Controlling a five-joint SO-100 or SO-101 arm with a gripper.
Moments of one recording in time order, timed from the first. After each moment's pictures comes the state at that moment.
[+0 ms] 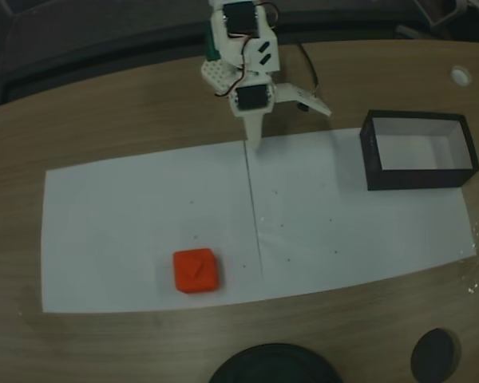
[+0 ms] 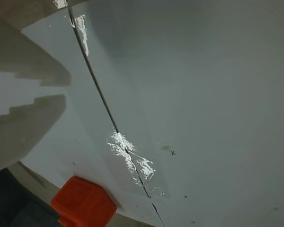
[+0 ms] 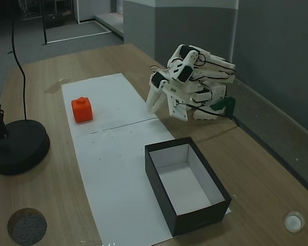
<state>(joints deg) 0.4 197.9 175.3 70.0 -1.3</state>
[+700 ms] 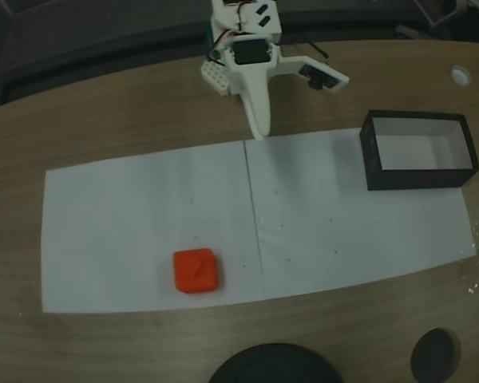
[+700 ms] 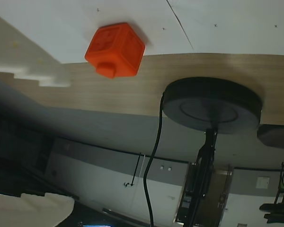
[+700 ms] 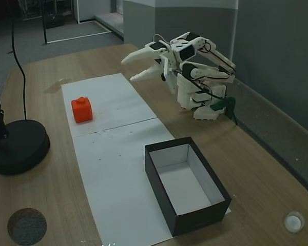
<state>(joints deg) 0.4 197.9 160.3 55.0 -1.6</state>
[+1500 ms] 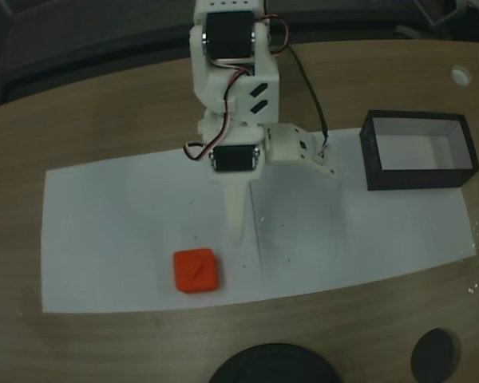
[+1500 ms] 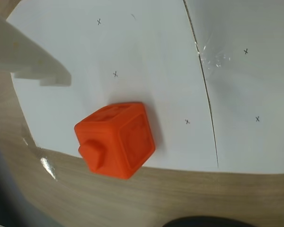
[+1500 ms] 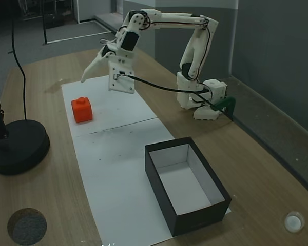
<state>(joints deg) 8.0 105.8 99.8 69.6 -1.7</state>
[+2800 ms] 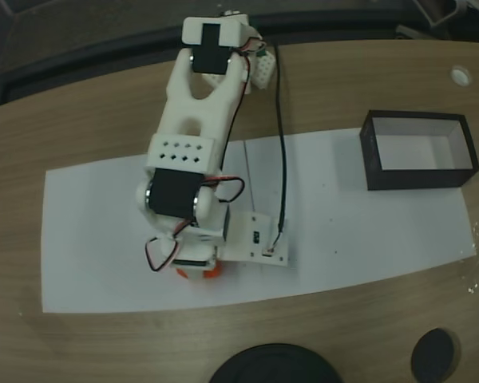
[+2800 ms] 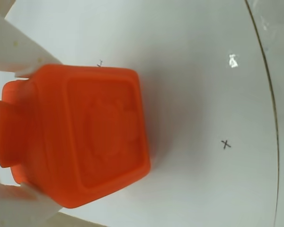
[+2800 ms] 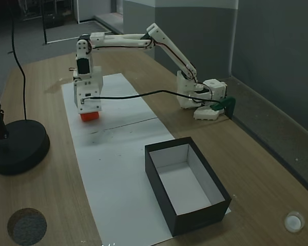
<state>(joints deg) 16.3 51.8 41.6 93.4 -5.5</state>
